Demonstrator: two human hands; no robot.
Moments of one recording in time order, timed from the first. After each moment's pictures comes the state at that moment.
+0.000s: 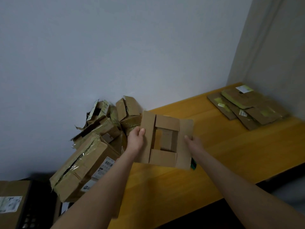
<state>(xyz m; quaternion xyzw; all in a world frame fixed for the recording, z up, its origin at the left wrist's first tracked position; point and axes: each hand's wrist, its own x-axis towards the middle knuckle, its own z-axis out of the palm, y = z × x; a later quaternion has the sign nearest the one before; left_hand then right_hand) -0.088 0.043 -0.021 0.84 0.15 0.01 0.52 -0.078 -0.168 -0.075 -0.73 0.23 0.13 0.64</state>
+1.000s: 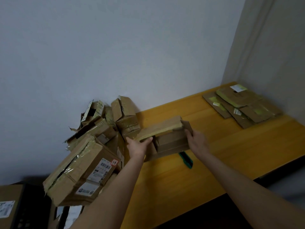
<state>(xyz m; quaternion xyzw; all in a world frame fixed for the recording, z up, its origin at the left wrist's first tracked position) -0.087 0.024 -0.057 0.76 0.35 -0.02 0.55 -0.082 -0.192 -0.059 -0.90 0.07 -0.02 0.42</state>
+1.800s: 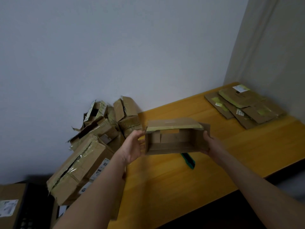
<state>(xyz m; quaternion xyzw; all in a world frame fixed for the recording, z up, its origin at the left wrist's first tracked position) -0.091 0.068 -0.034 0.54 0.15 -0.25 0.79 -0.088 -0.239 -0.068 -0.63 0.21 0.13 0.74</state>
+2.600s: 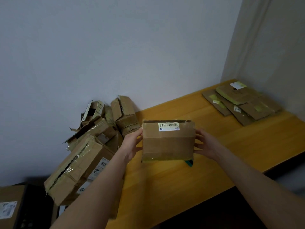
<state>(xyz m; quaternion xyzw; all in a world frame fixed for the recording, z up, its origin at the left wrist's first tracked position) -0.087 0.053 -0.035 0.63 0.18 -0.15 0.74 -0.080 -0.232 -0.065 -0.54 0.24 0.23 0.77</state>
